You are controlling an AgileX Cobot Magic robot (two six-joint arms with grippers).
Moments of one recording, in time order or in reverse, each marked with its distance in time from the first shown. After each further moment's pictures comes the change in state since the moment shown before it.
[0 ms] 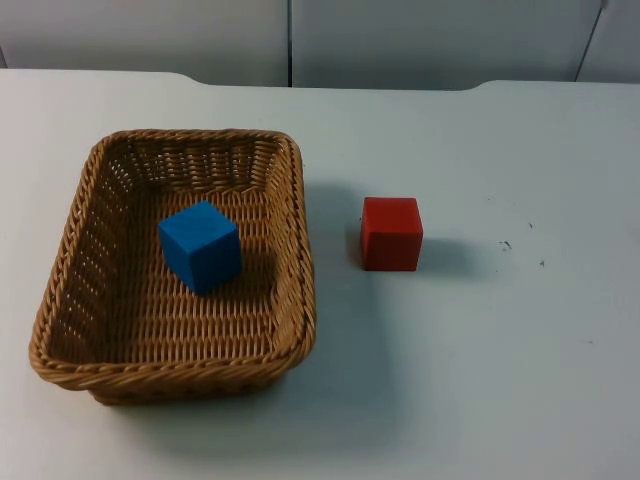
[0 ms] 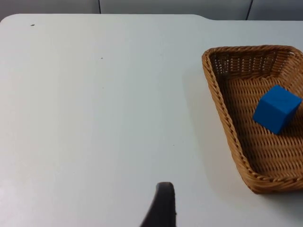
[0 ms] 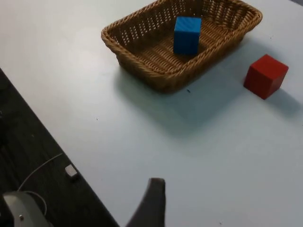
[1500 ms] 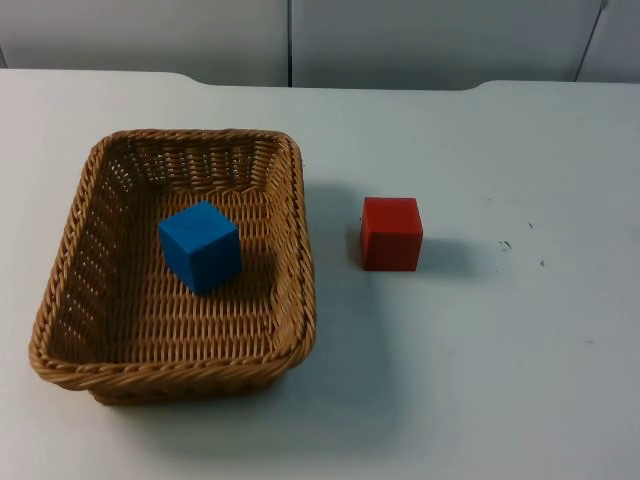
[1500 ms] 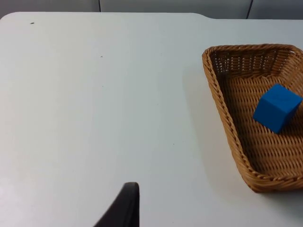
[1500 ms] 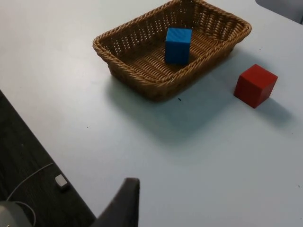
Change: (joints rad) right arm 0.000 -0.034 0.027 -0.027 -0.026 0.000; left arm 0.000 0.000 0.006 0.000 0.000 -0.002
